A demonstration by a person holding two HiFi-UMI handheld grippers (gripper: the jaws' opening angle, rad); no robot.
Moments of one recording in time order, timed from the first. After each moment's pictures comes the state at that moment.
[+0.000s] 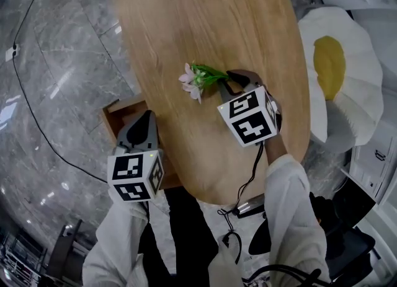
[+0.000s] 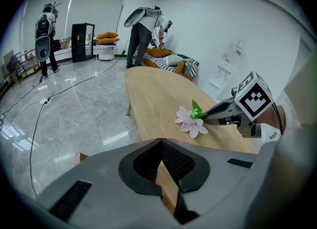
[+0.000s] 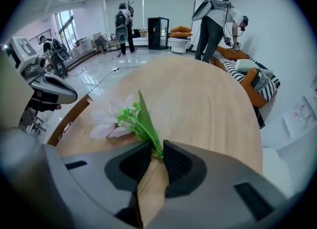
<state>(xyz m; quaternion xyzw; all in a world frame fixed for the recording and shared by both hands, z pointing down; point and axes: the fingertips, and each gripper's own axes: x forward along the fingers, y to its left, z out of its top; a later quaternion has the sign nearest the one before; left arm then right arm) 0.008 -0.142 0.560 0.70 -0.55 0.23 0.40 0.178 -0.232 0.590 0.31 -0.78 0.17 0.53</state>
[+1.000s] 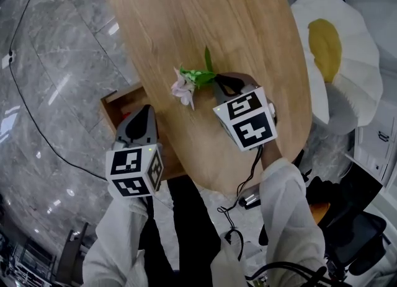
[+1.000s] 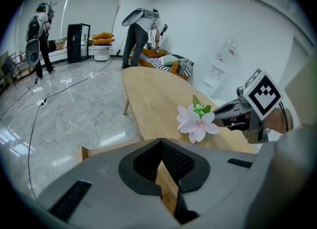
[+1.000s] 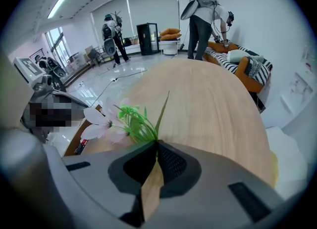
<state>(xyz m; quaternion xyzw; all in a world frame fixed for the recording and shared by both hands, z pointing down) 0.006 -0.119 0.557 0.72 -0.53 0.23 0.39 0.159 -0.181 0.569 0.33 -0.78 0.23 0.48</state>
